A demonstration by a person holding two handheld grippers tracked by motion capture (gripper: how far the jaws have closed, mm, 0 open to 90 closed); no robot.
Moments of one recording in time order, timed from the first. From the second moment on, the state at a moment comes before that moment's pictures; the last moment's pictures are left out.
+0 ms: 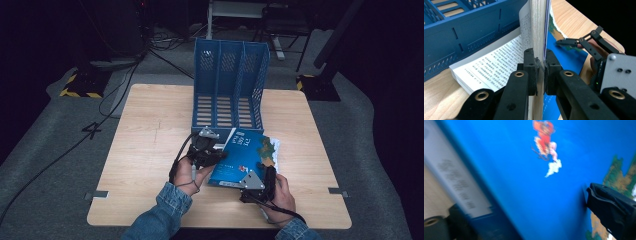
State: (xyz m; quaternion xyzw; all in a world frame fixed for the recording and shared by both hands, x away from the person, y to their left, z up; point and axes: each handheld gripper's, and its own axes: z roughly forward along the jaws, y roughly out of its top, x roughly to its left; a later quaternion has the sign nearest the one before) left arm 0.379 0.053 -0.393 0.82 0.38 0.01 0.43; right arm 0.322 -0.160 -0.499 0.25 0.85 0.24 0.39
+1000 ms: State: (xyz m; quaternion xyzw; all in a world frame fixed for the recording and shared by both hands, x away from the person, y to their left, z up) left arm 0.381 0.049 -0.401 0.82 0.40 0.01 0.41; right arm 0.329 -0.148 -0.500 0.13 0.86 0.23 0.43
